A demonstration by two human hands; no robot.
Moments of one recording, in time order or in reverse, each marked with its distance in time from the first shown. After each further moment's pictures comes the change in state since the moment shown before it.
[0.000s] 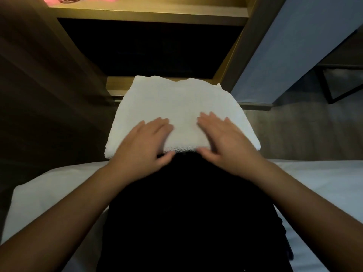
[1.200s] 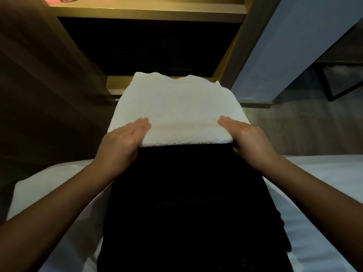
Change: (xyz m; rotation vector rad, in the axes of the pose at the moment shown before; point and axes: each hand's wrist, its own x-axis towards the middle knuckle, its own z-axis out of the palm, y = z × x) left_hand -0.025 -0.027 0.012 0.073 0.242 0.050; right_hand -0.021 0.040 0.003 -0.035 0.067 0.090
